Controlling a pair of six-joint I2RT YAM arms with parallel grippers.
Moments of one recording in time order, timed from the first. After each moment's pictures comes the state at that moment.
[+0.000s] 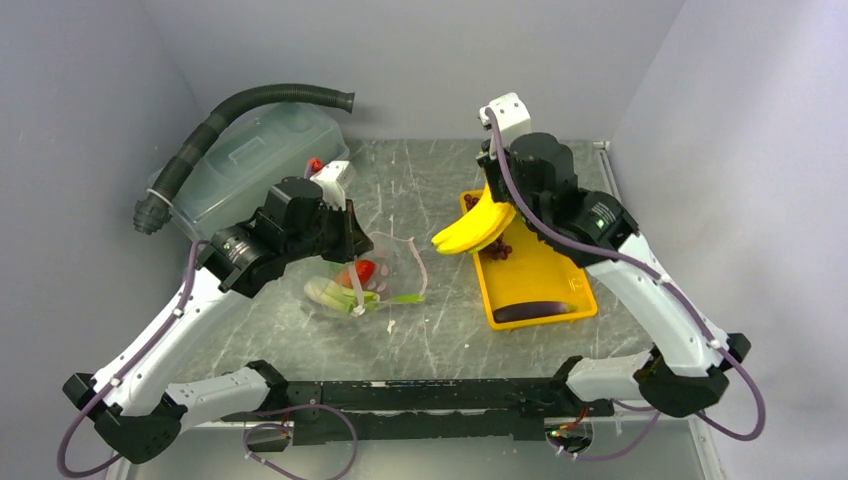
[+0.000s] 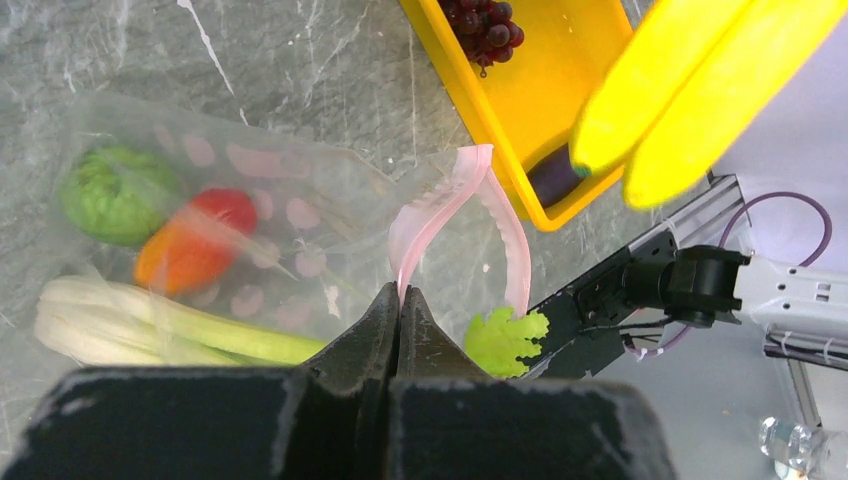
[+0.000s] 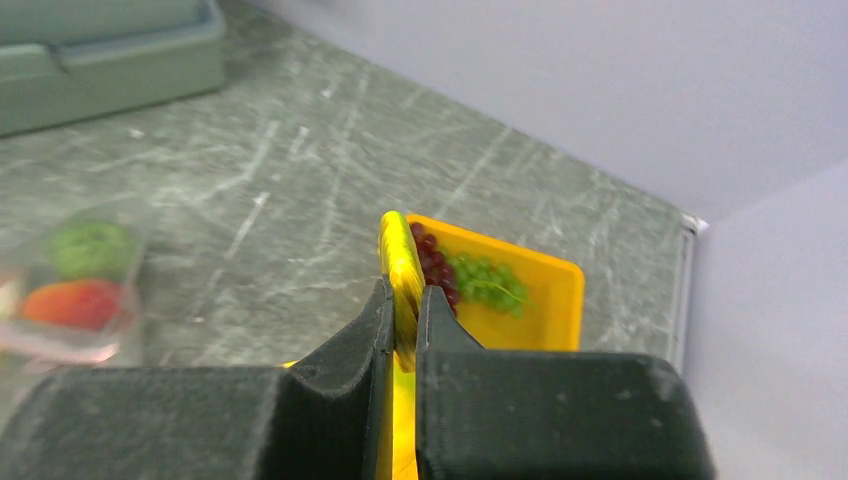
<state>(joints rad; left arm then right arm) -0.67 1.06 1.31 -0.82 0.09 -0.50 0.76 1.30 1.71 -0.77 0.50 -0.07</state>
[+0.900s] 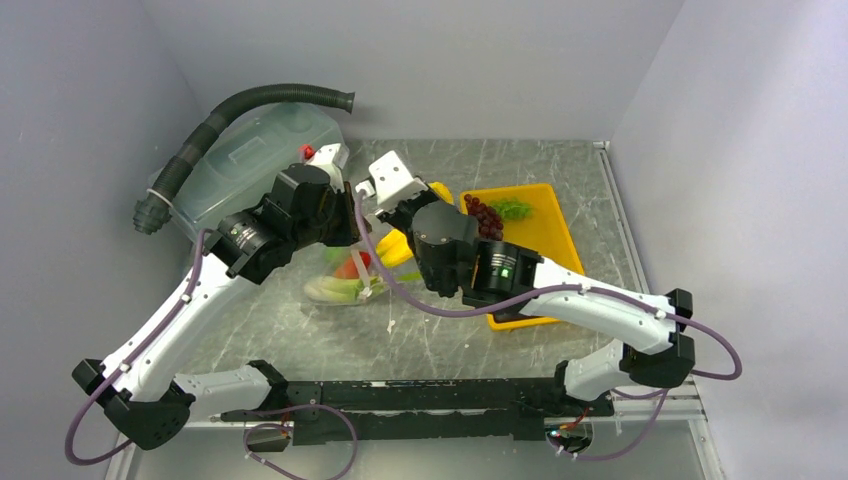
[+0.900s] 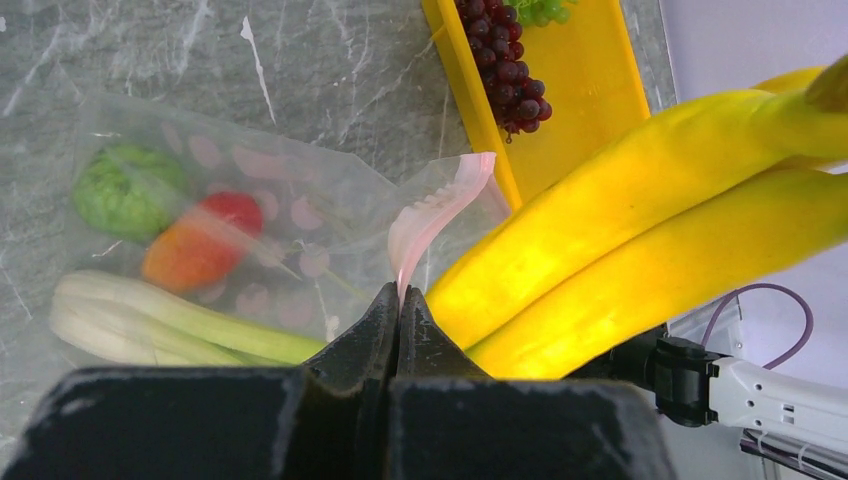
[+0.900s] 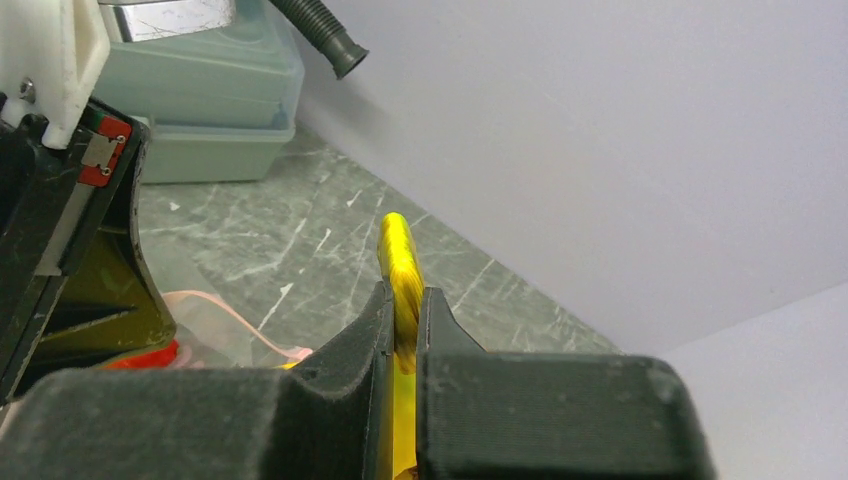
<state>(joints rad) -0.67 1.14 1.41 -0.84 -0.06 -0.61 1.29 1.41 1.60 -0.24 0.94 -0.43</state>
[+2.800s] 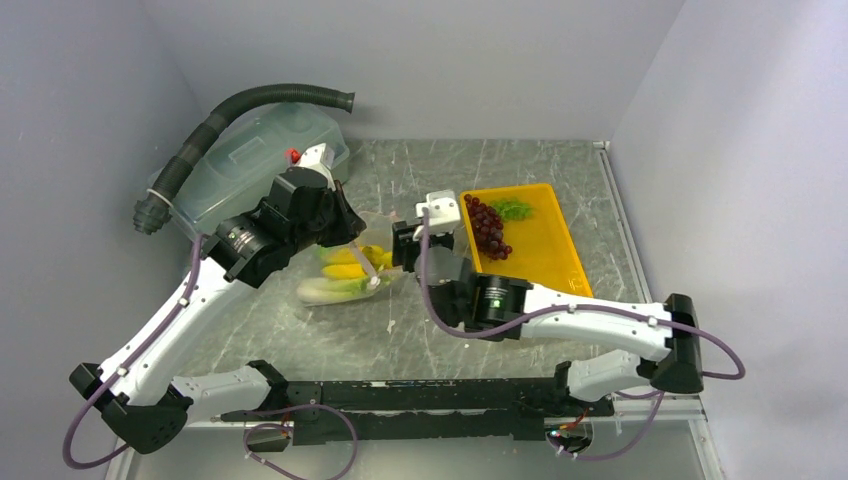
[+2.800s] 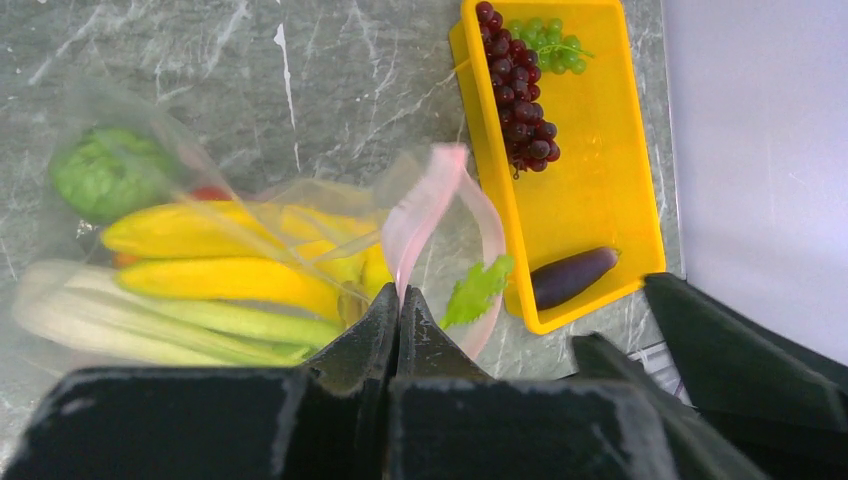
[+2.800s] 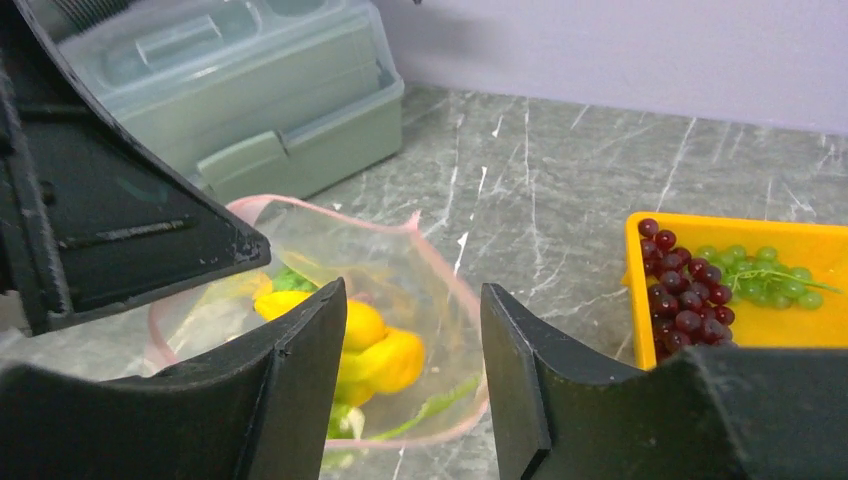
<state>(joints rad) -0.67 1.12 1.38 -0.83 -0.15 -0.73 1.32 1.34 1.19 -0.03 1.02 0.25</state>
